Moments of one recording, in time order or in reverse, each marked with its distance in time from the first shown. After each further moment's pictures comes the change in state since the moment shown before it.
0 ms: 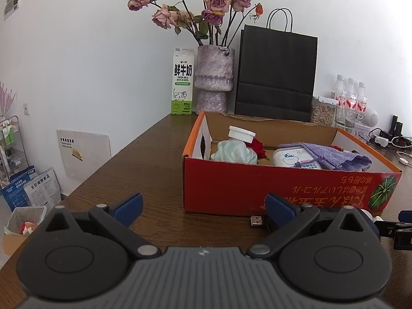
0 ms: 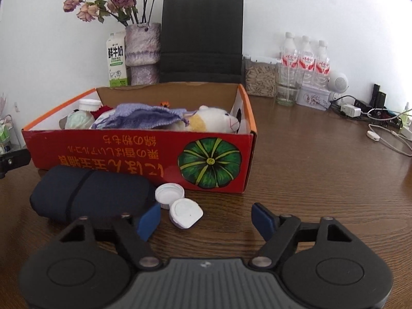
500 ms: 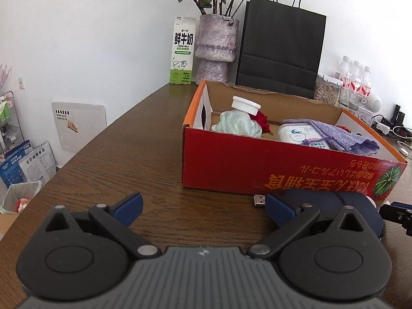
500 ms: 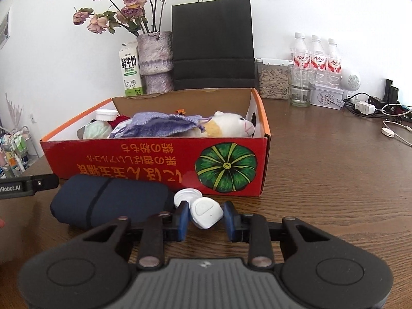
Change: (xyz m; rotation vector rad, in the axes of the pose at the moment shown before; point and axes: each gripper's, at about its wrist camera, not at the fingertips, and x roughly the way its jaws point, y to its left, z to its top) left arm 0.020 0.004 -0.003 -0.034 0.144 -0.017; right arm -0.009 -0.002 -0.001 0.033 -0.043 0.090
